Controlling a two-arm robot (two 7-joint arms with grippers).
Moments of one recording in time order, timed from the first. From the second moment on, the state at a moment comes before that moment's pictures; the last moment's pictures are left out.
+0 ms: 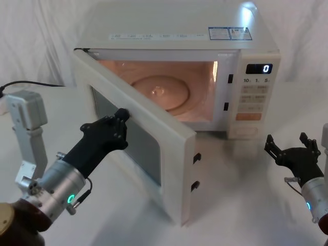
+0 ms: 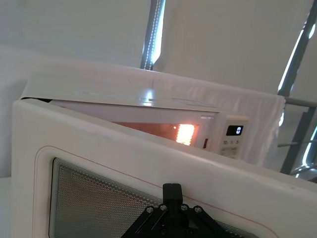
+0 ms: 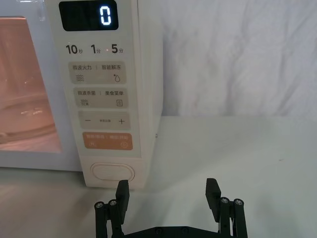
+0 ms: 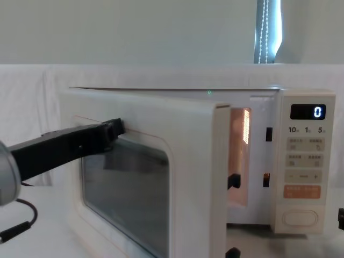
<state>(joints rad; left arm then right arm) -0.07 0.36 0.23 -1.81 -0.58 0.11 -0.25 0.11 0.07 -0.01 -1.40 0.09 -0.06 0.09</state>
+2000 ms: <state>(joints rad) -0.41 0.13 0.32 -1.41 -0.46 0.10 -0.19 0.11 0.07 -0.01 -1.40 0.10 -0.06 0.09</state>
